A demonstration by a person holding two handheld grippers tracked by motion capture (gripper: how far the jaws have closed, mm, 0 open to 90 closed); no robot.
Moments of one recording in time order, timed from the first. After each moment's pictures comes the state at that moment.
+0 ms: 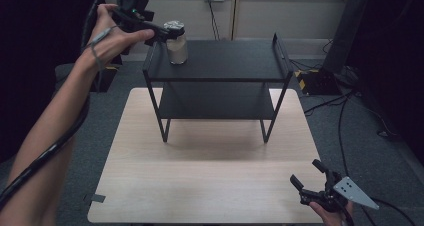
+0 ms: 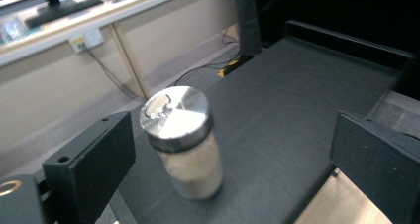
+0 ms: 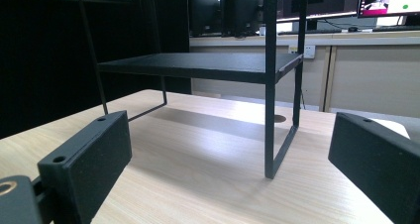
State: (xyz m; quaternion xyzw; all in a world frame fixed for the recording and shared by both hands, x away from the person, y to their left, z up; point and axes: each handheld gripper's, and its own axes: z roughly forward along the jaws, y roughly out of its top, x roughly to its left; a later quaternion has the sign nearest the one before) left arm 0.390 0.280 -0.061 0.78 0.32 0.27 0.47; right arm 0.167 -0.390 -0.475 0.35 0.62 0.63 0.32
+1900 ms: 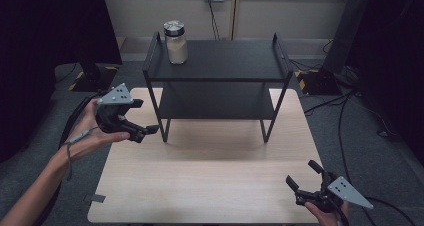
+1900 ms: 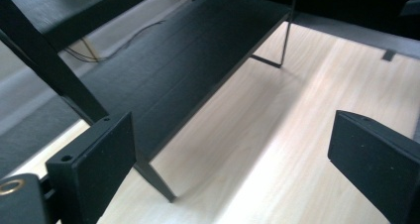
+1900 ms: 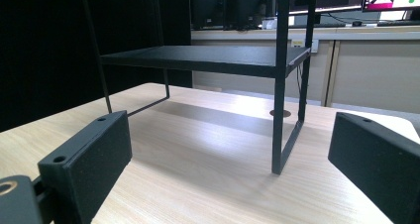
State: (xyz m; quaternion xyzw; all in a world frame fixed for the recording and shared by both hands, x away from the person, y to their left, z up) left arm 0.301 0.336 -0.205 0.83 0.27 0.19 0.44; right arm 0.167 -0.380 -0.472 0.35 0.63 0.62 0.32
